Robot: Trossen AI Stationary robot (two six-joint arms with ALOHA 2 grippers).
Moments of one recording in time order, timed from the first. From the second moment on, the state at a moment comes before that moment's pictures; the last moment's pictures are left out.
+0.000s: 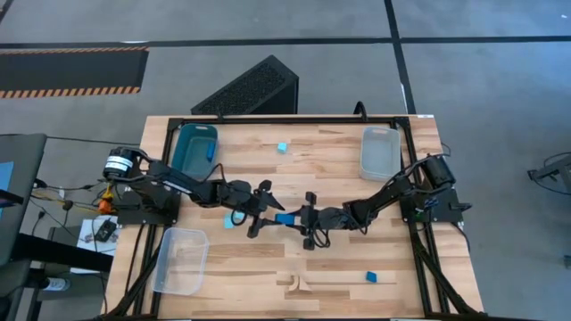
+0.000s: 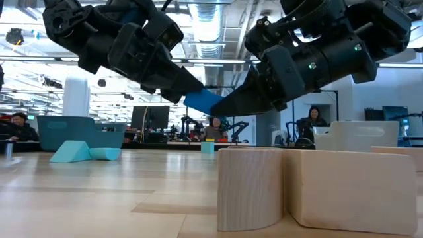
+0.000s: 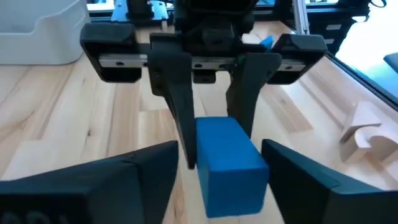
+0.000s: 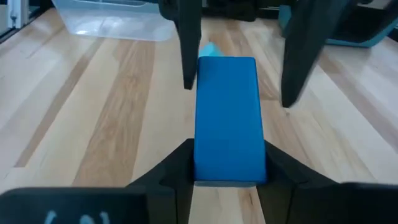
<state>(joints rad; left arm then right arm) -0.07 1.62 0.60 0.64 0.15 0.03 0.27 1.86 0.73 0.75 0.34 0.09</state>
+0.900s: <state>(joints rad) -0.05 1.21 0.58 -0.01 -0.68 -0.19 0.18 1.45 0.64 0.43 0.47 0.09</state>
